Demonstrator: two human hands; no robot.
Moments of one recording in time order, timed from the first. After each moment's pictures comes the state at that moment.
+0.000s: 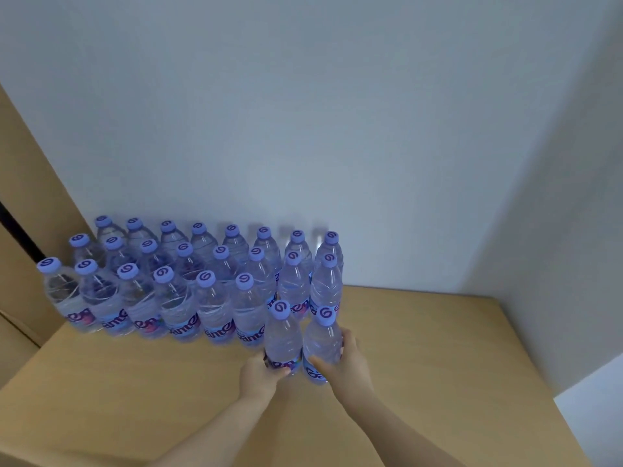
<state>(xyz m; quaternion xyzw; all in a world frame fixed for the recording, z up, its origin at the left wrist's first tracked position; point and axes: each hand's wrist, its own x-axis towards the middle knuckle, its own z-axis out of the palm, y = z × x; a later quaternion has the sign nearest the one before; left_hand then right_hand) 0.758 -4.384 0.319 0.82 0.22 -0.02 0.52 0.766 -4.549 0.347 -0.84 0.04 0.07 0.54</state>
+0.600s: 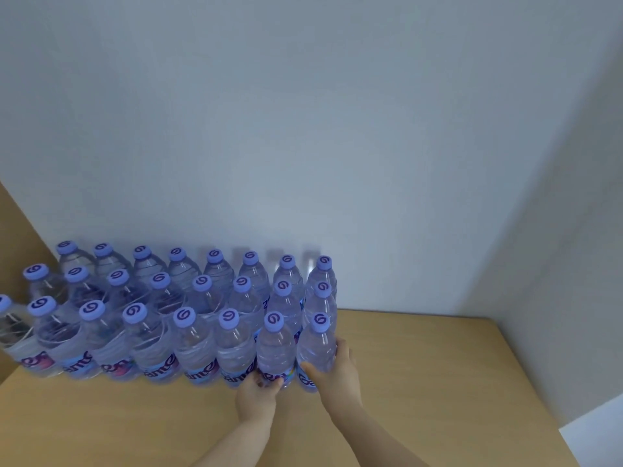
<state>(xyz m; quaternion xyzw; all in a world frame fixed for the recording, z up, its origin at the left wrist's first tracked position) 0.806 -4.398 0.309 0.74 0.31 0.02 0.59 0.815 -4.534 0.355 -0.82 0.09 0.05 0.56</state>
